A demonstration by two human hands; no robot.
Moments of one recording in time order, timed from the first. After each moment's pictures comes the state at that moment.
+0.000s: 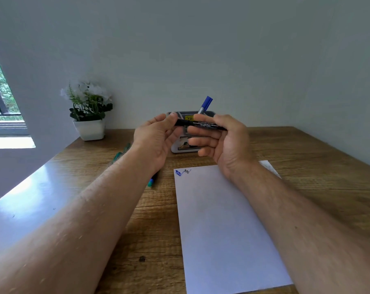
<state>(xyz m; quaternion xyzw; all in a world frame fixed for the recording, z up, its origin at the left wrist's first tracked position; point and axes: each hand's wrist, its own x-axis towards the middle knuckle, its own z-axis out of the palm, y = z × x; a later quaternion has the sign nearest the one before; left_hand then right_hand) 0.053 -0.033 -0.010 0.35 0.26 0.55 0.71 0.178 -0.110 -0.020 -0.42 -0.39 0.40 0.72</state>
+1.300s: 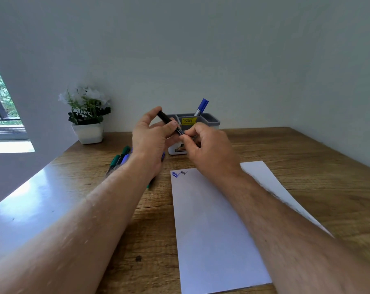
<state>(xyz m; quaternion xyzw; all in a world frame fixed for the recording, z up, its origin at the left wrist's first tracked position) 0.054 -0.036 -0.015 0.45 0.27 0.57 0.63 0.172 -0.099 -0.041 -0.61 -0.62 -0.08 0.48</state>
